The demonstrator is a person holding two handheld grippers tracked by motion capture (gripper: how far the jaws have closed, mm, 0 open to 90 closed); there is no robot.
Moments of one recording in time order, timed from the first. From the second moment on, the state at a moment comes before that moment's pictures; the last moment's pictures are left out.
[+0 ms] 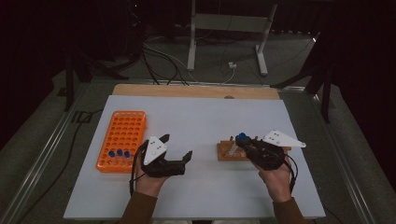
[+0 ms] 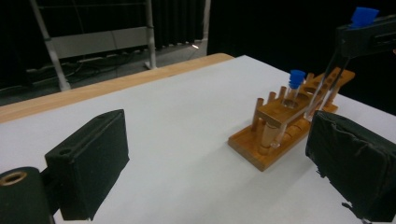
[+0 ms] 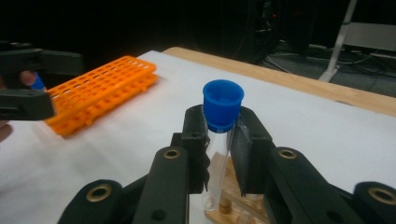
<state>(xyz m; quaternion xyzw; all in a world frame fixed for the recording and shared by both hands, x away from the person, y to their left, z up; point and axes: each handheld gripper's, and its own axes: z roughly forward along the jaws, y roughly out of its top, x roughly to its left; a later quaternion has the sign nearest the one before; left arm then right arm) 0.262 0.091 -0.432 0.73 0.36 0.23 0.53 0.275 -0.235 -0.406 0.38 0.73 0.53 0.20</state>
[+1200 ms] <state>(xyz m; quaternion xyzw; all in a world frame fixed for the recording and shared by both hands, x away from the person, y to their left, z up) 0.268 0.005 -0.456 0.79 0.26 0.18 0.52 0.270 -0.193 -0.422 0.34 0.77 0.53 0.14</state>
